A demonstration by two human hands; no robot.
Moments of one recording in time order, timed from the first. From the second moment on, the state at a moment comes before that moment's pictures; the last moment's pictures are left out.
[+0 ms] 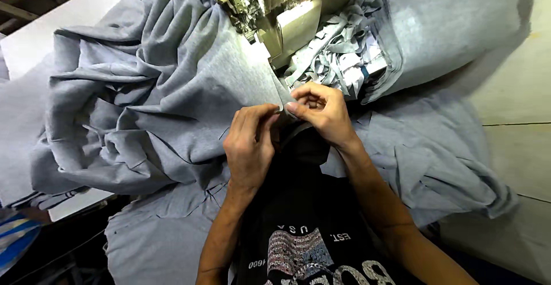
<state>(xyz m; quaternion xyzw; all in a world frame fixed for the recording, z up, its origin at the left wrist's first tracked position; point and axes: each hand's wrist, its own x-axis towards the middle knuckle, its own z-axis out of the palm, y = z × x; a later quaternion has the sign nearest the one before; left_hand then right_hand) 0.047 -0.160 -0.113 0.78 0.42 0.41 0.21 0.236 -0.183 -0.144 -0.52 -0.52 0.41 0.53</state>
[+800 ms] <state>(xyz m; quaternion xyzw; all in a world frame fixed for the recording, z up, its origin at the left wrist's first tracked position) 0.072 -0.158 -0.130 0.81 0.41 0.42 0.09 0.218 -0.181 -0.152 -0.56 -0.50 0.35 0.56</state>
